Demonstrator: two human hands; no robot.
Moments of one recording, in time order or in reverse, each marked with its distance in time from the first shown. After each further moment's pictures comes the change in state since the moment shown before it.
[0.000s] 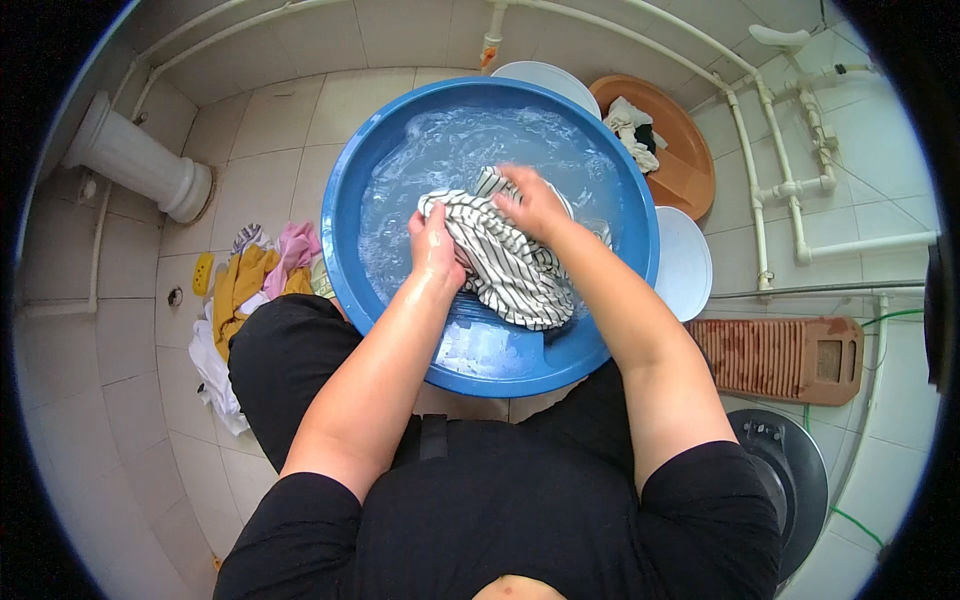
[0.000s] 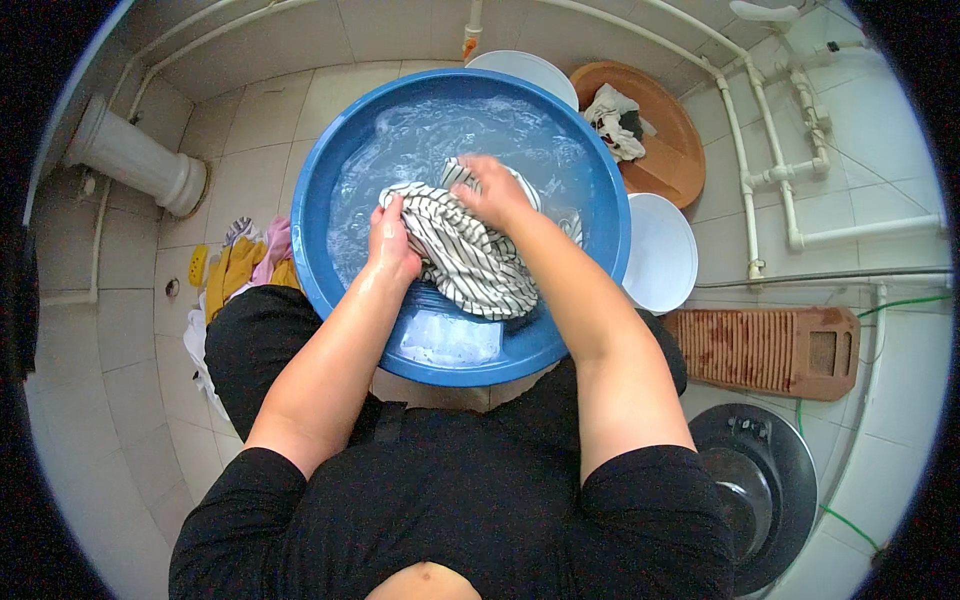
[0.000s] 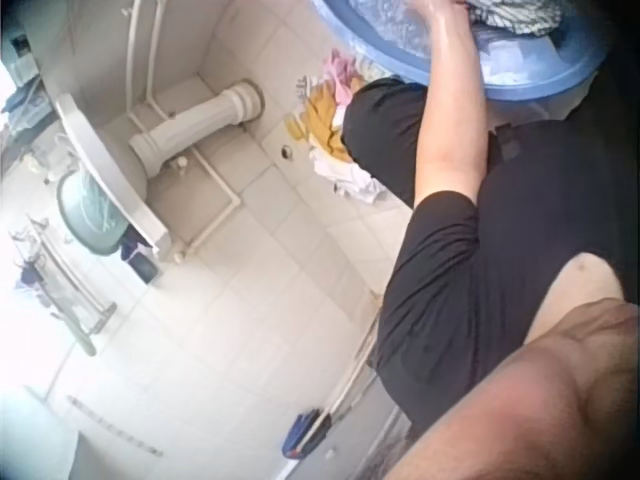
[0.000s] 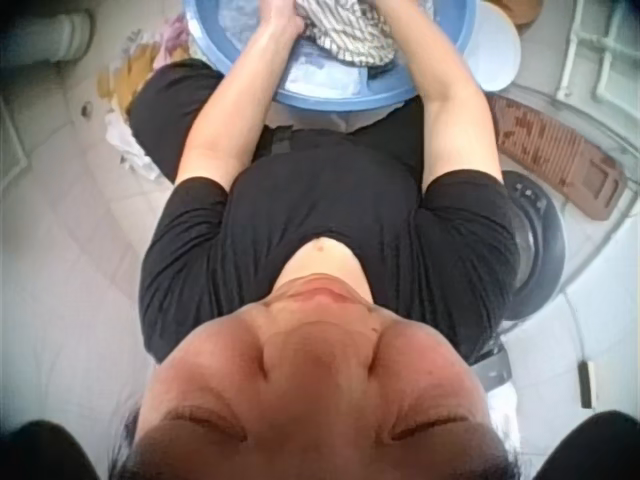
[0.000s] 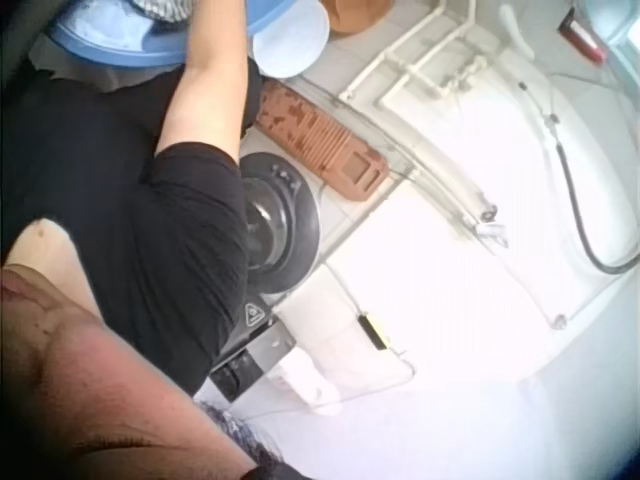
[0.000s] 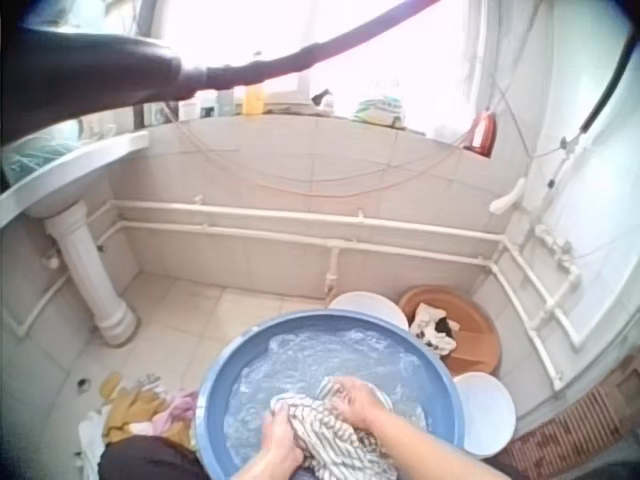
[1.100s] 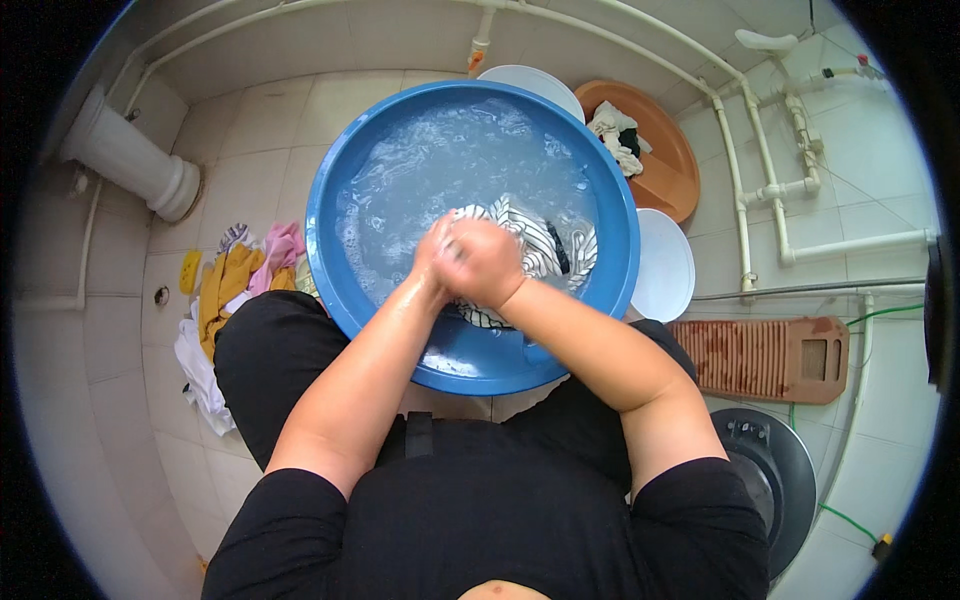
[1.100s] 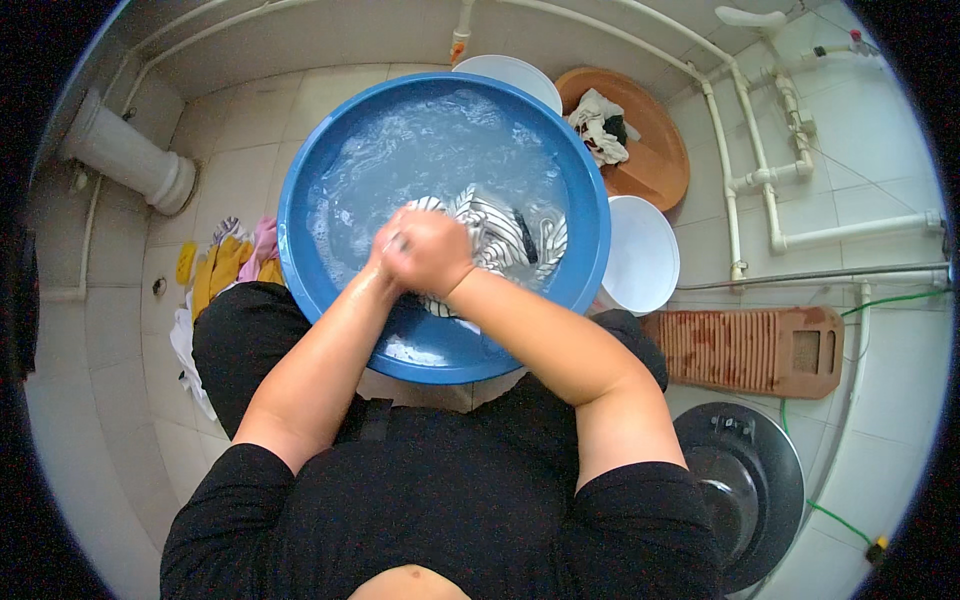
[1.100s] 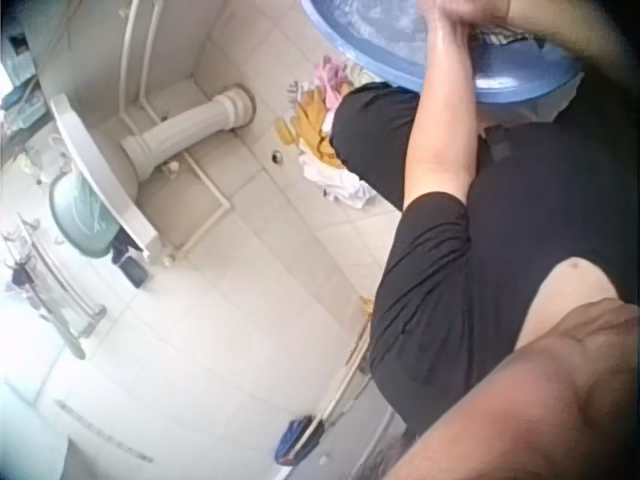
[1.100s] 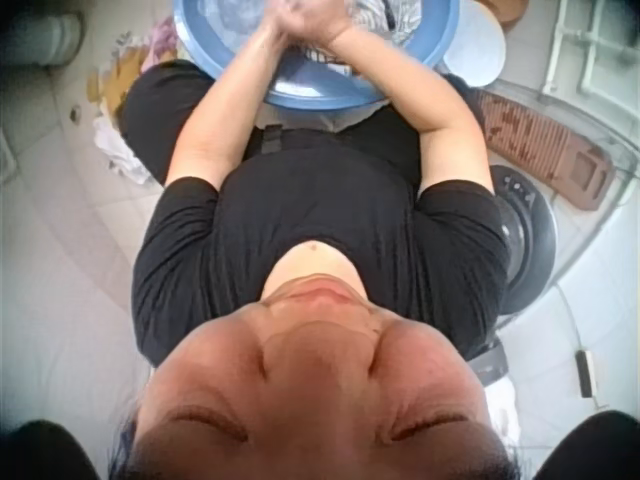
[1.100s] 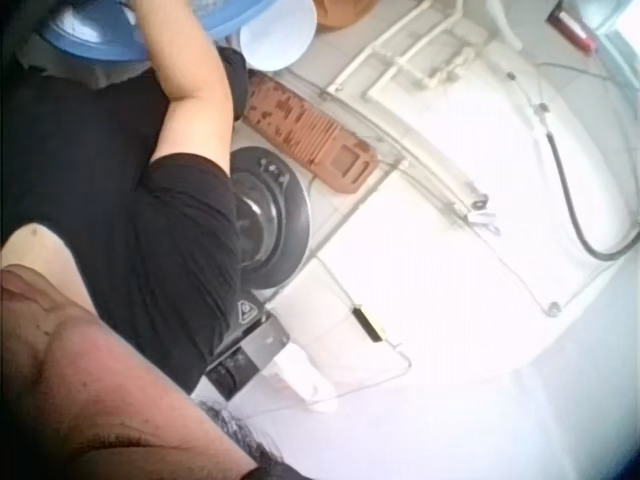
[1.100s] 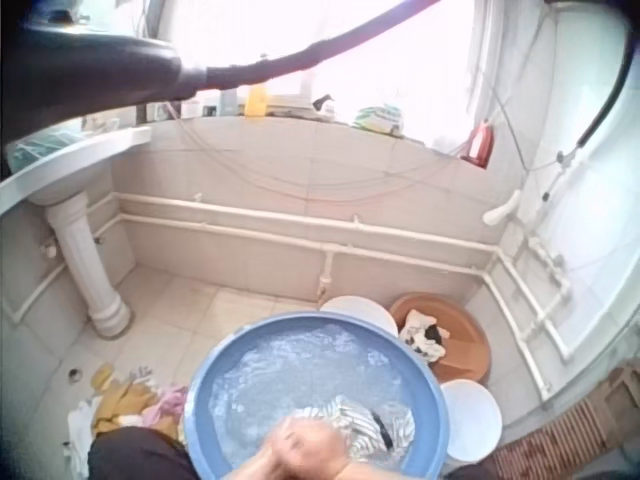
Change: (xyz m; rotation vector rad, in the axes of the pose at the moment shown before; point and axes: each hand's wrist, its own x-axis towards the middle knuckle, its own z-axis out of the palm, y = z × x) left_hand 0.018 -0.024 -0.030 -0.119 -0.488 -0.332; right_hand -0.033 -0.134 -0.015 0.102 0.246 -0.228
